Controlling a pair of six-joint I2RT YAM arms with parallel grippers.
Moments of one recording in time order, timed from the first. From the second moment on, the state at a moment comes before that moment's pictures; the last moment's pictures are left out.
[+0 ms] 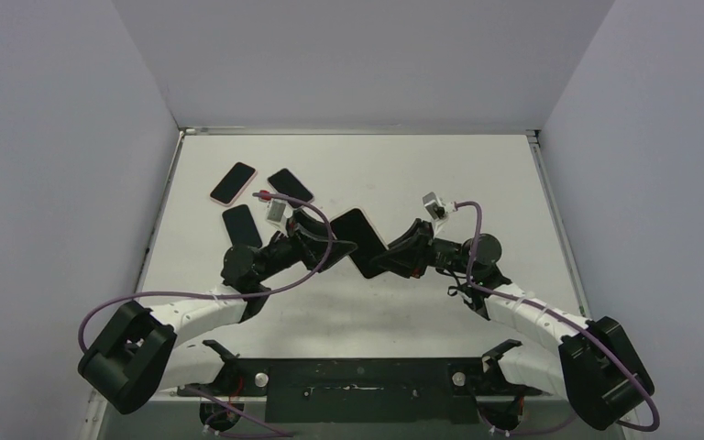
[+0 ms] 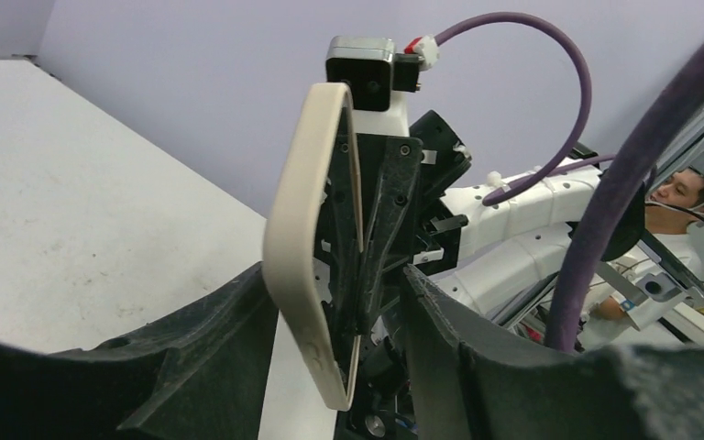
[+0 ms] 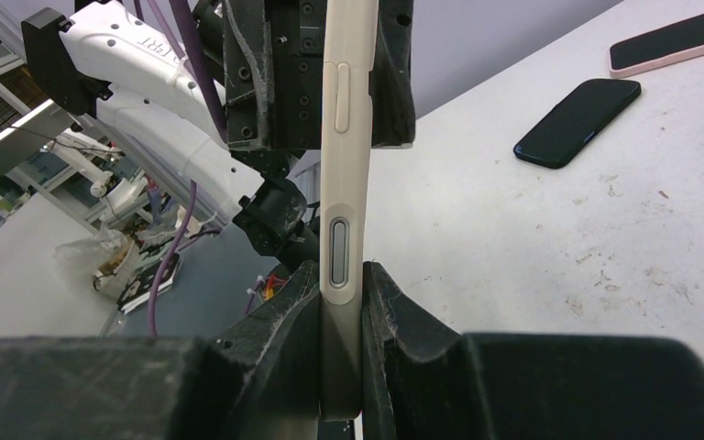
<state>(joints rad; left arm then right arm) -0.63 1.22 0.39 1.26 0.53 -0.93 0.49 1.12 0.39 1.00 -0.90 0.77</state>
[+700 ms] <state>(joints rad) -0.61 1.15 0.38 1.18 0.44 -1.02 0.59 1.16 0.43 0.96 -0.74 0.65</state>
